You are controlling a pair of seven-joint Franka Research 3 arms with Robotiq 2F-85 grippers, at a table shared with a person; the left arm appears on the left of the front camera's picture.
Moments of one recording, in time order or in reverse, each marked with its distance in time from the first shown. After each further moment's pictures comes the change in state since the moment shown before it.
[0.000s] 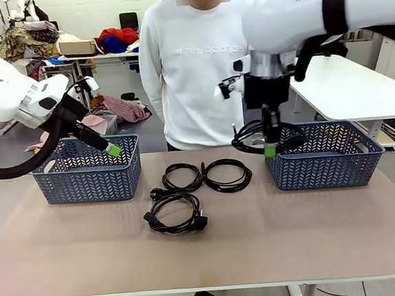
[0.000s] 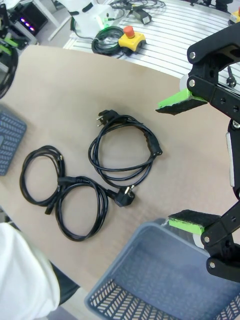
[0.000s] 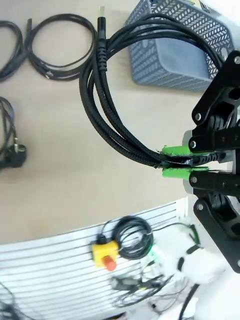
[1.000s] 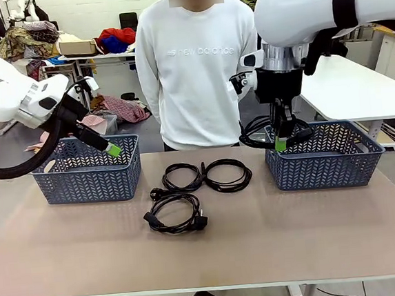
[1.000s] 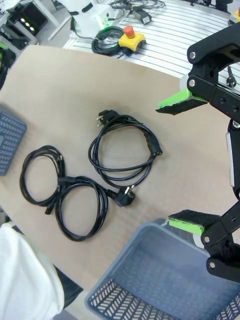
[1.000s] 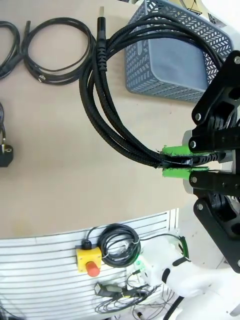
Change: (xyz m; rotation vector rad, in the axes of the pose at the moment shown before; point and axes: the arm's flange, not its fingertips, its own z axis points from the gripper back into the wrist) left arm 0.000 0.000 0.000 0.000 0.000 0.000; right arm -0.016 -0.013 0.002 -0.006 0.003 0.057
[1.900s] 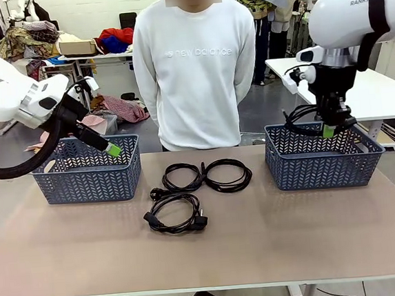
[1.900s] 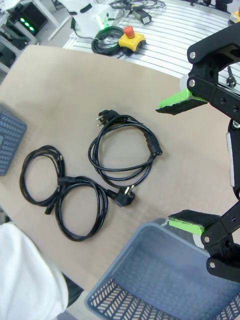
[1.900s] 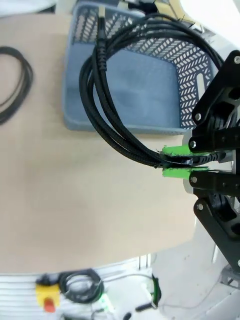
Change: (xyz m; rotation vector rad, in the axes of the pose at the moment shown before) left arm 0.000 0.000 0.000 0.000 0.000 0.000; right arm -0.146 -0.083 -0.016 -0.064 -0.013 0.040
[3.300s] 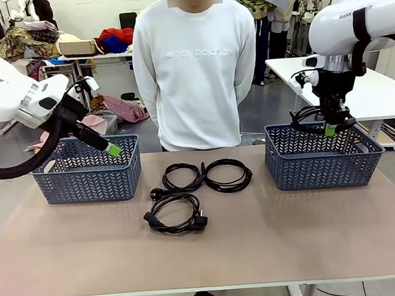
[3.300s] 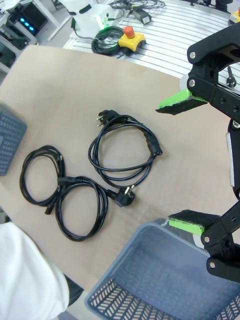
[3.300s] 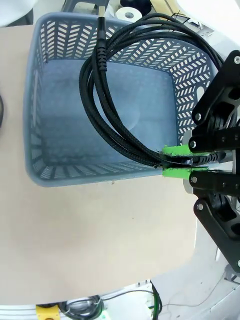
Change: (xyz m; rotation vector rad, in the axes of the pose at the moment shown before) left arm 0.000 0.000 0.000 0.000 0.000 0.000; right arm -0.028 -0.068 -0.028 0.014 -0.004 -0.051
